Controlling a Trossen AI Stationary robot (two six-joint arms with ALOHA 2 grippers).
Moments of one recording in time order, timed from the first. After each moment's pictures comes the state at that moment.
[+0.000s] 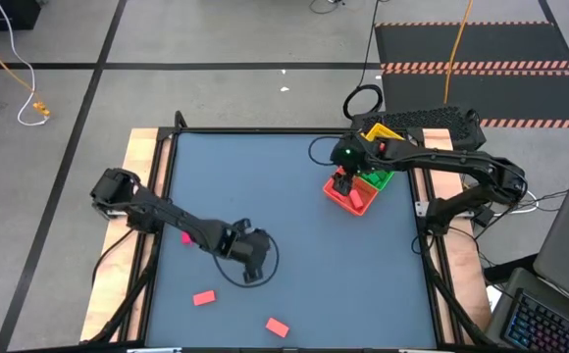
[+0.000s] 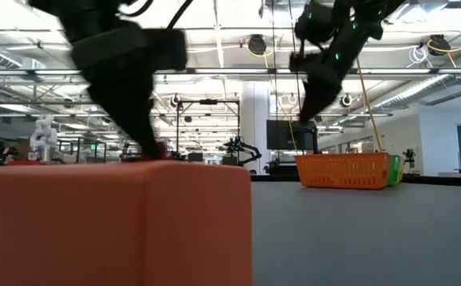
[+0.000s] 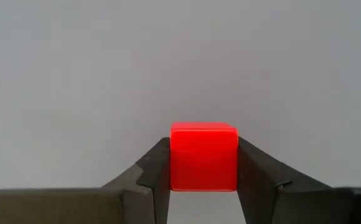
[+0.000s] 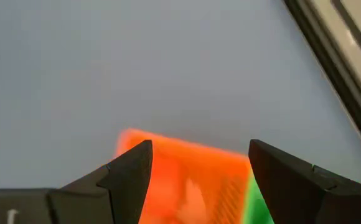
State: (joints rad) left arm -0.34 1.71 1.01 -0.43 -0.22 -0.56; right arm -0.39 1.37 0.97 -0.58 0.05 -0.02
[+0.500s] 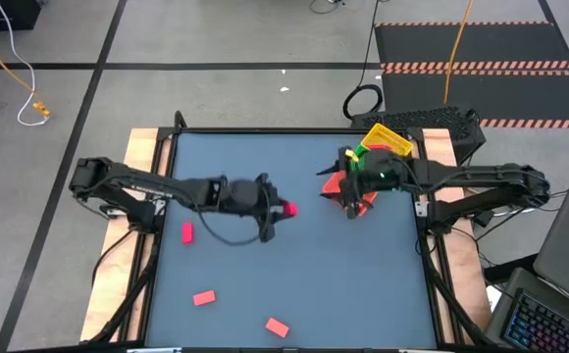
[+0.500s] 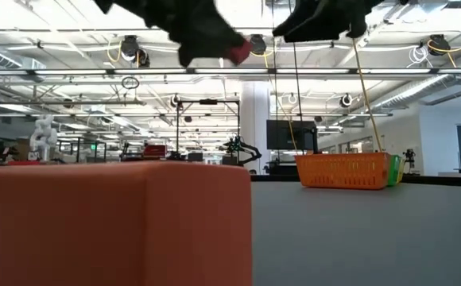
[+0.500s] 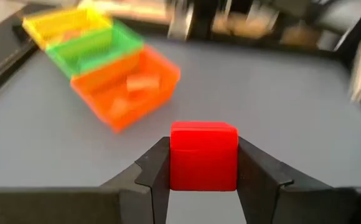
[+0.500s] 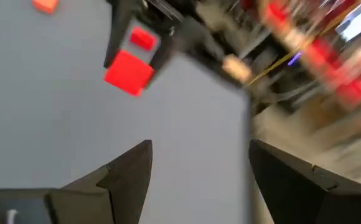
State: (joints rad) left arm -0.06 1.49 1.01 0.00 -0.09 -0.16; right arm -0.11 1.11 0.89 -0.20 0.01 -0.66
